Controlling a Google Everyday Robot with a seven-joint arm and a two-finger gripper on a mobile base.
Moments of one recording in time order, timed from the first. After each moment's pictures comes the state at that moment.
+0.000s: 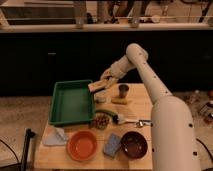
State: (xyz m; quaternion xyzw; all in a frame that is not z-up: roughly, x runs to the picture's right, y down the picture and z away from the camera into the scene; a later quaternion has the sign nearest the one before) arm 0.006 -0.053 0.866 -0.23 -0.41 -0.10 0.88
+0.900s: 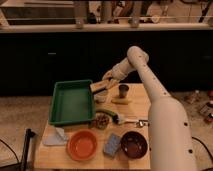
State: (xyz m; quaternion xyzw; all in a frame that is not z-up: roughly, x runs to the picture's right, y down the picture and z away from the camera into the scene) arm 0.020 -0.044 0.887 -0.24 -0.39 -0.08 0.88
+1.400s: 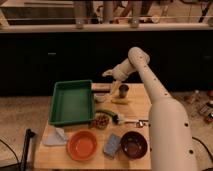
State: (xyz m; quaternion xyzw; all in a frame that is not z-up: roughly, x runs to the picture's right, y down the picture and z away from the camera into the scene) arm 0.026 -0.038 0.888 -0.25 -0.39 -0.07 0.88
